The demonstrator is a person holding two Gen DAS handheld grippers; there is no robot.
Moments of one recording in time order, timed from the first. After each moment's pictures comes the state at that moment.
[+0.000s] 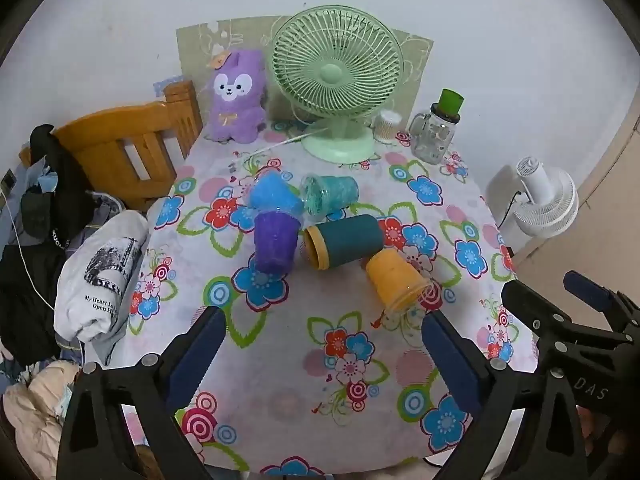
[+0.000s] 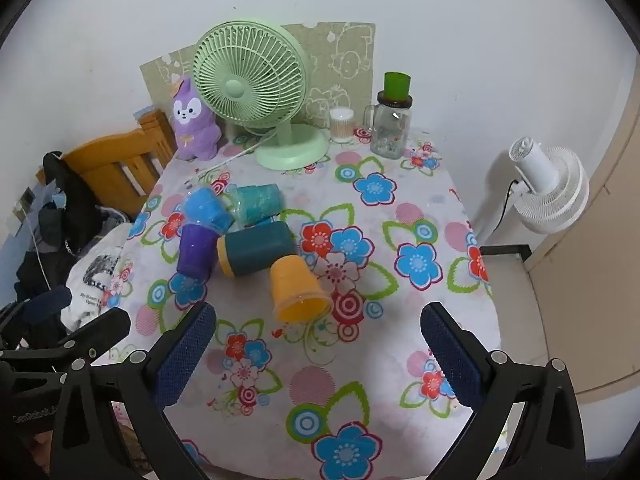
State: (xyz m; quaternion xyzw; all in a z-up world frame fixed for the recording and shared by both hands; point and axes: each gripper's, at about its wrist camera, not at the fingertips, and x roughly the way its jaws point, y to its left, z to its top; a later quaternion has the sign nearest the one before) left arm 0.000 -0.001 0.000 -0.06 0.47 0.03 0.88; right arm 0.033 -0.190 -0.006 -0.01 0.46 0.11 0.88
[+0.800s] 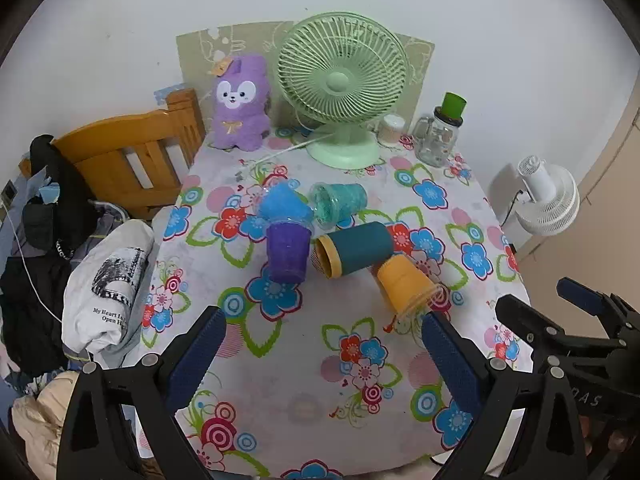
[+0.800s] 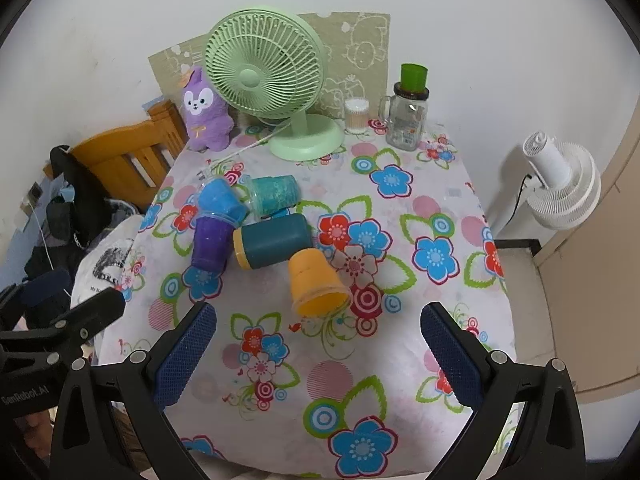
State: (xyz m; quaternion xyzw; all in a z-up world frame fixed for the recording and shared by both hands) left arm 0.004 0.020 0.008 -0.06 0.47 0.03 0.88; right arm 0.035 -0.173 -0.008 -0.01 0.47 0.13 0.87
